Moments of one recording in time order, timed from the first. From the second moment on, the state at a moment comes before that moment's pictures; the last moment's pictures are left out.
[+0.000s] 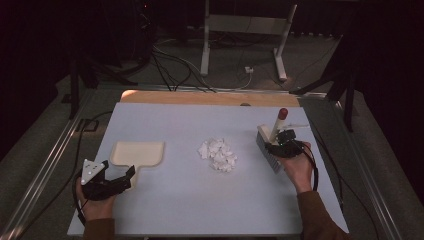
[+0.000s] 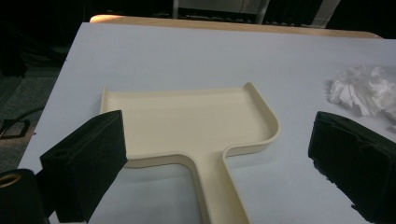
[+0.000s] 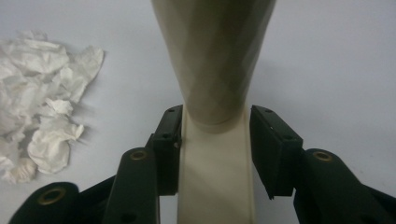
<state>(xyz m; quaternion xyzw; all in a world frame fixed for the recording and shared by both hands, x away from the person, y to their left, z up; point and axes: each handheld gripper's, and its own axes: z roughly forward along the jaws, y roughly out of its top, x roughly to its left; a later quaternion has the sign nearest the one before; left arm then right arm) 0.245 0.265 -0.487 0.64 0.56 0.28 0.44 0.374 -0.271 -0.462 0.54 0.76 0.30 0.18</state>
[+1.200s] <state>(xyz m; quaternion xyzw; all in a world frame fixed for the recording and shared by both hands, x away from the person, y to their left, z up) 0.265 0.251 -0.505 0.66 0.61 0.27 0.35 0.369 -0.266 -0.461 0.54 0.75 0.31 0.20</state>
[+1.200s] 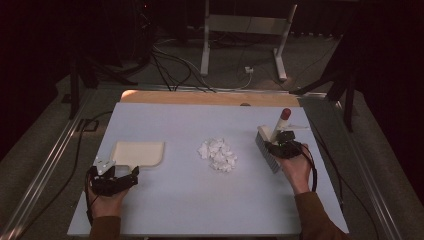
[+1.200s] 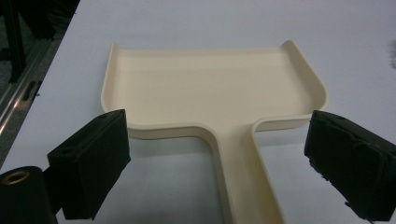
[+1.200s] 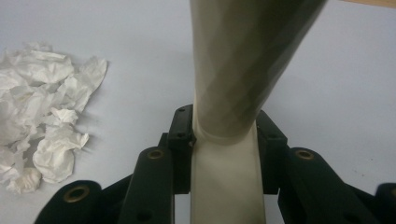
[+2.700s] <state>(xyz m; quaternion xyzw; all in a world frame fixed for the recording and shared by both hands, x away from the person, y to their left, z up) 0.270 0.231 -0.517 0.70 0.62 0.23 0.26 0.367 -0.269 -0.461 0.54 0.75 0.31 0.20</state>
